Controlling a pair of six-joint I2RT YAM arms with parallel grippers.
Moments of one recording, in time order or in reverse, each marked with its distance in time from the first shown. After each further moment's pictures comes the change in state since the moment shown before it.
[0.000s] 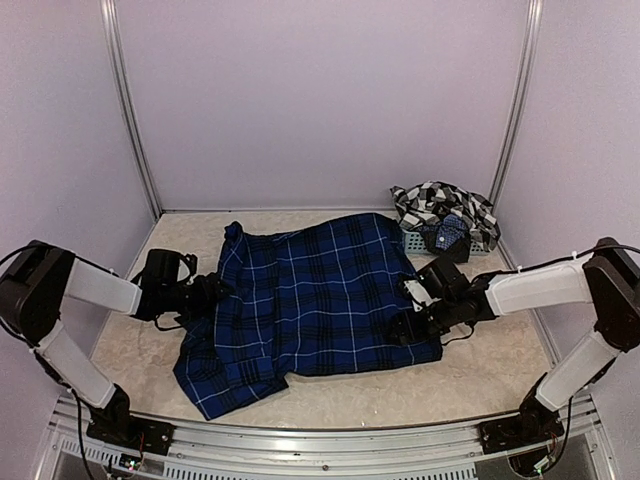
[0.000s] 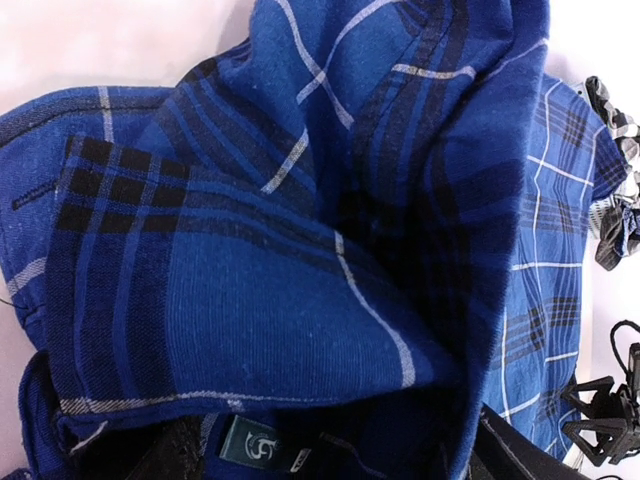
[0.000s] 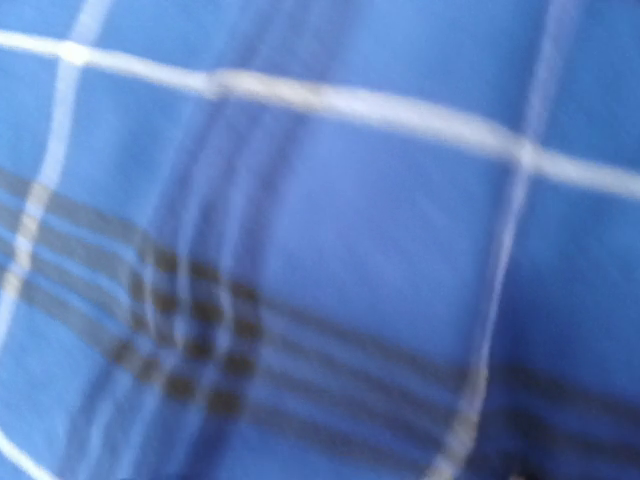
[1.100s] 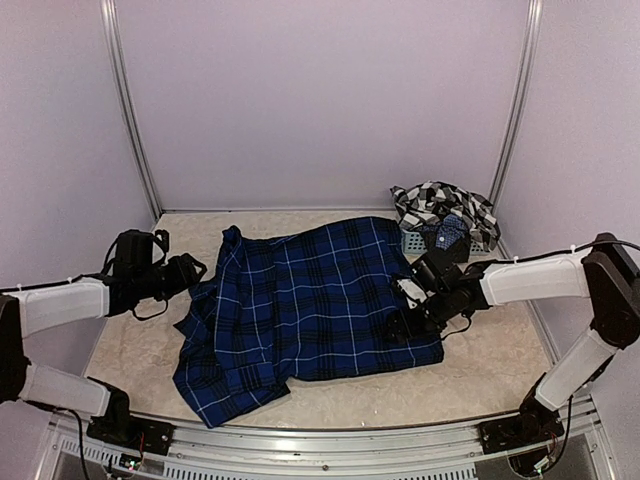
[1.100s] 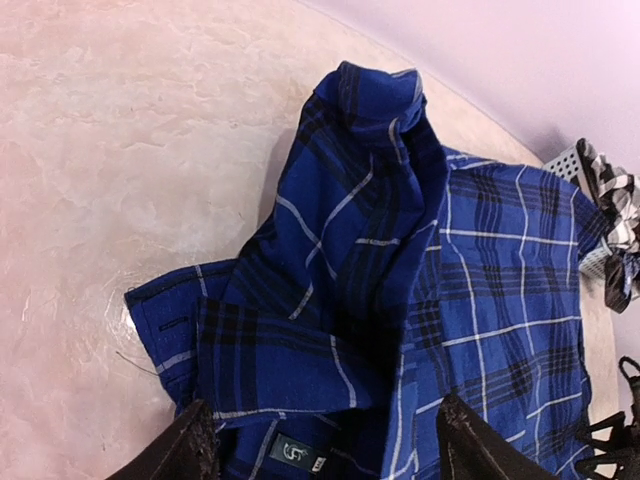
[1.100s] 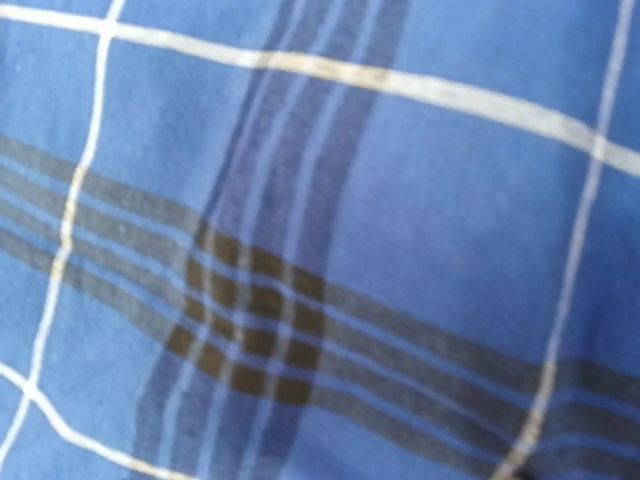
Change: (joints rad) left arm 0.047 -0.348 0.010 -0.260 -0.165 0.105; right arm 0.016 -0.005 0.083 -0.177 -0.052 -0.004
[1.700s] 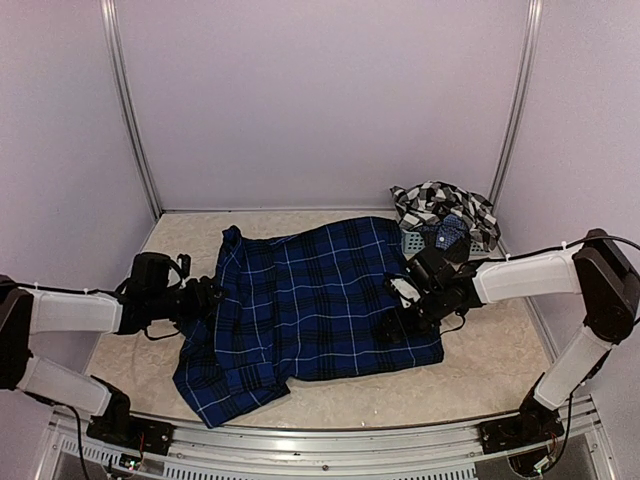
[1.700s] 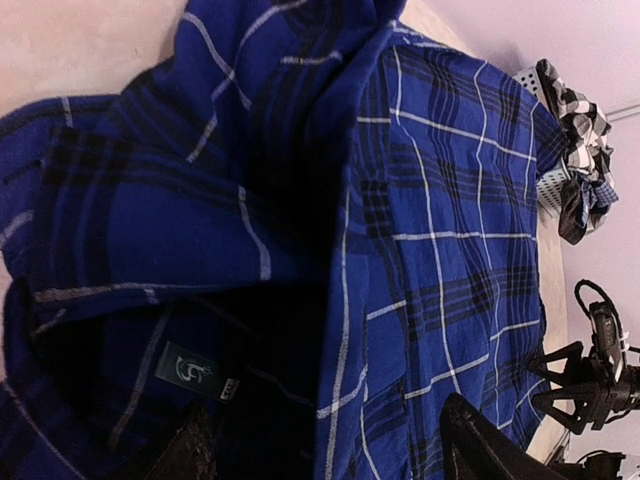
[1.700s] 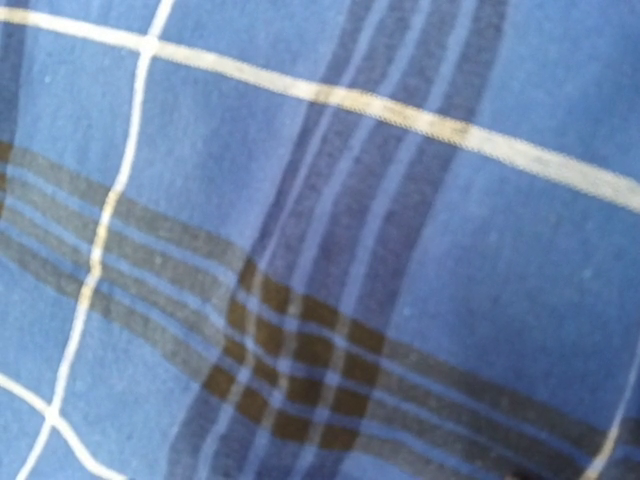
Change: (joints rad) left arm -0.110 0.019 -0.137 0.140 0.136 -0.144; right arm 0.012 0.053 0.040 0.013 -0.021 -0.019
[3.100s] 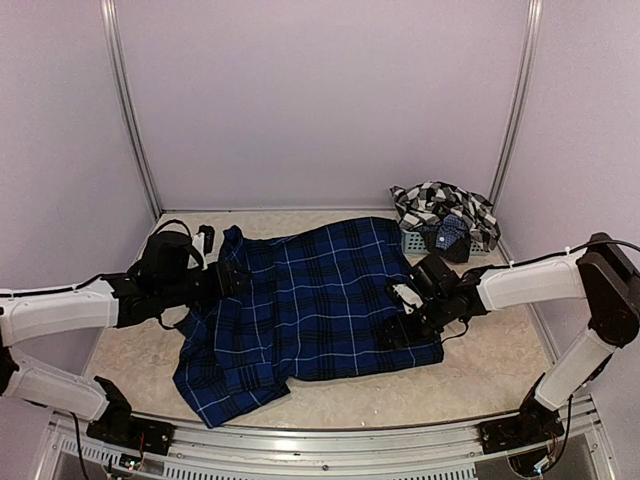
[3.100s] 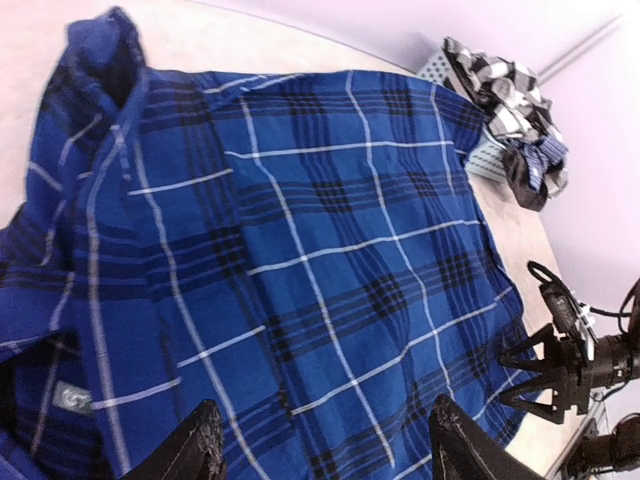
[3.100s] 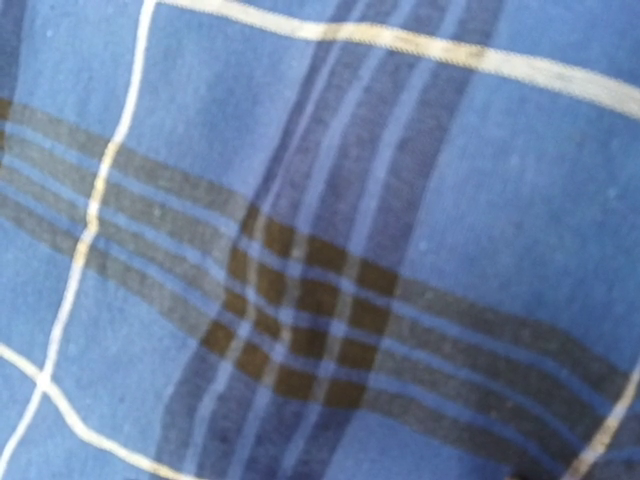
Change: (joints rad) left arm -0.312 -0.046 0.206 -0.140 -0.235 0.077; right arm 0.011 -0.032 -0.066 0.047 -0.007 0.007
